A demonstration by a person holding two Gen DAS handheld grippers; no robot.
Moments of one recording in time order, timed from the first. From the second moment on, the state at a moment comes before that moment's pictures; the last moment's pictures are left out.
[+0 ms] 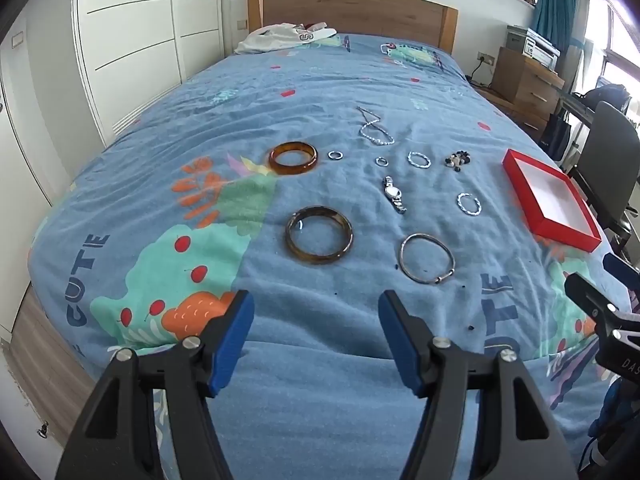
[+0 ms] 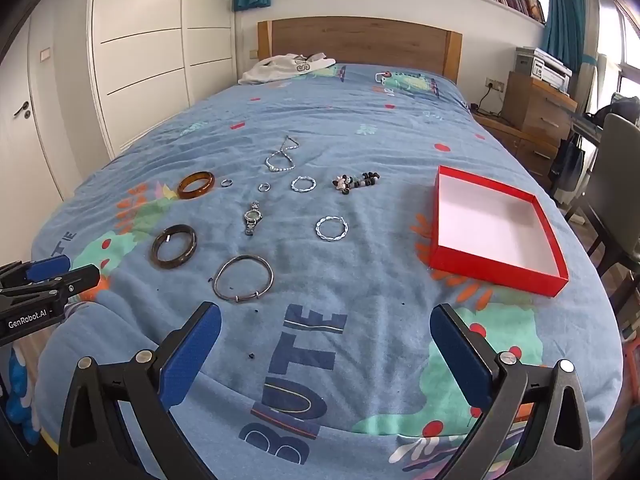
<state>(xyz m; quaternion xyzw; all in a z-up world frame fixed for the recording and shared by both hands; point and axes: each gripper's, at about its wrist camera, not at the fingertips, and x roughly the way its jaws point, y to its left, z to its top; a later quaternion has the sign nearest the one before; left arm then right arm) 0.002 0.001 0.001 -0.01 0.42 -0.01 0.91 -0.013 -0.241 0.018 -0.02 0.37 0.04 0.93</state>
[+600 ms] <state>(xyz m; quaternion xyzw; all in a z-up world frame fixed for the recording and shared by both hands) 0.005 -0.008 -0.005 0.00 0.44 -0.02 0.90 -0.015 -0.235 0.015 -0.02 0.37 0.05 0.93</state>
